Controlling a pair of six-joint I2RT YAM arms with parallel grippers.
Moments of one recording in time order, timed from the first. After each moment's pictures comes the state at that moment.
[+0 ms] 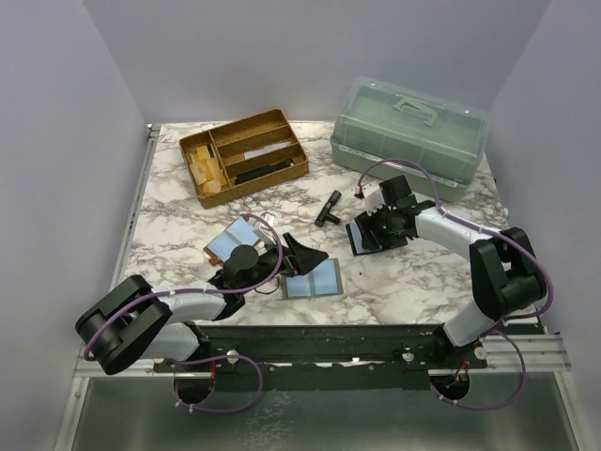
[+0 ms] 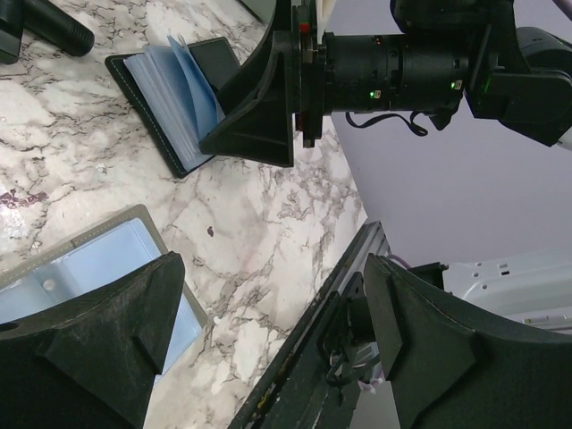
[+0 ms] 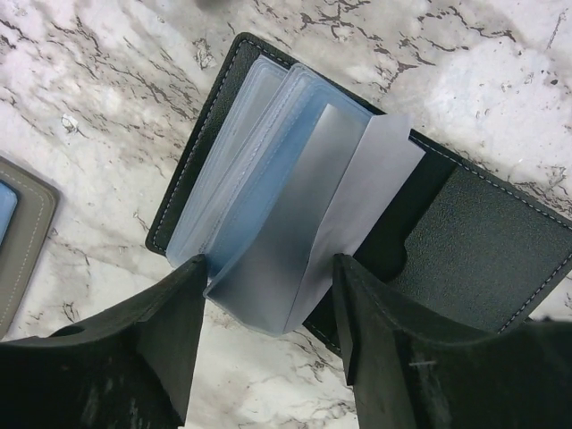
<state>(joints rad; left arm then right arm) -0.80 1.28 0.25 0.94 0.14 -0.98 0.37 1.61 0.92 -0.36 -0.20 -0.25</state>
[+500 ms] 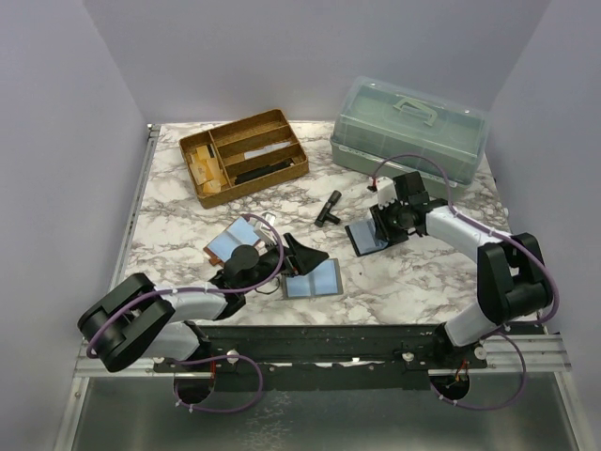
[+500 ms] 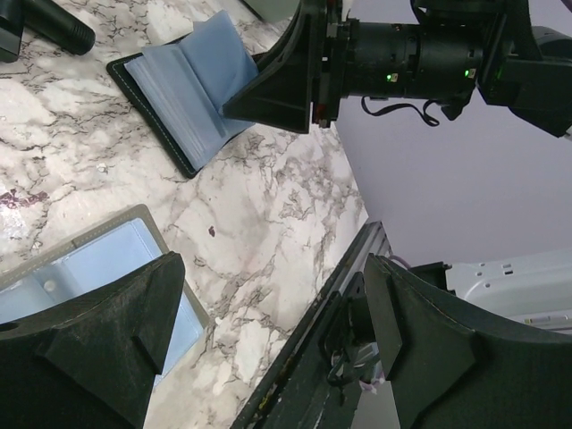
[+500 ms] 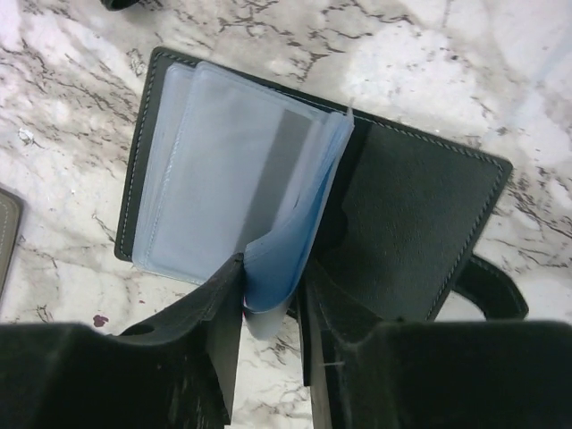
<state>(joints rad) -0.80 1.29 0.25 0.96 0.15 -0.98 0.31 1.58 0.92 -0.36 -0.21 -0.24</state>
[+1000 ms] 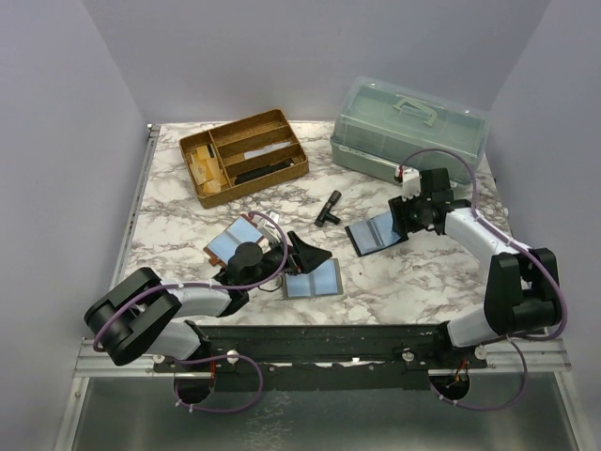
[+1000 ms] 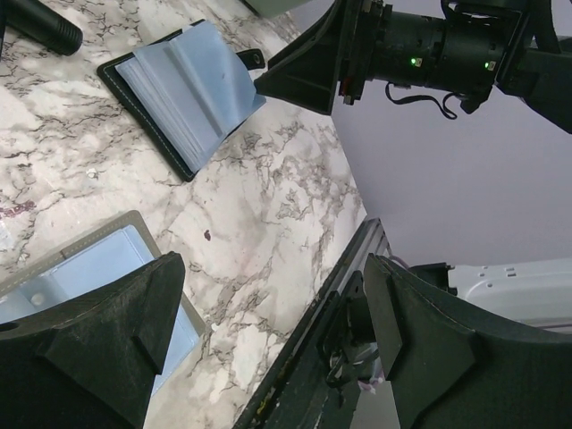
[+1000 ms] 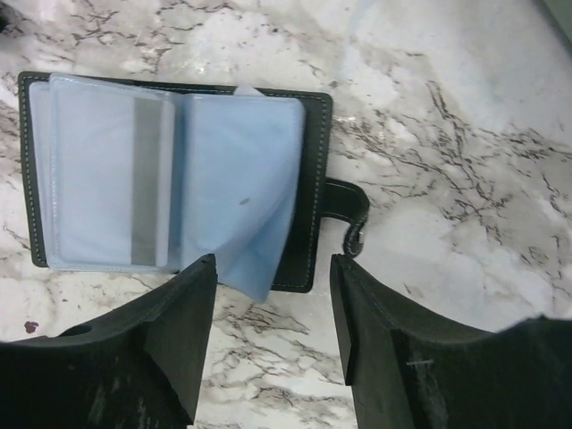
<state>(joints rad) -0.80 1.34 0.28 0.97 0.16 -0.99 0.16 1.48 0.90 -0.36 -0.17 -0.24</state>
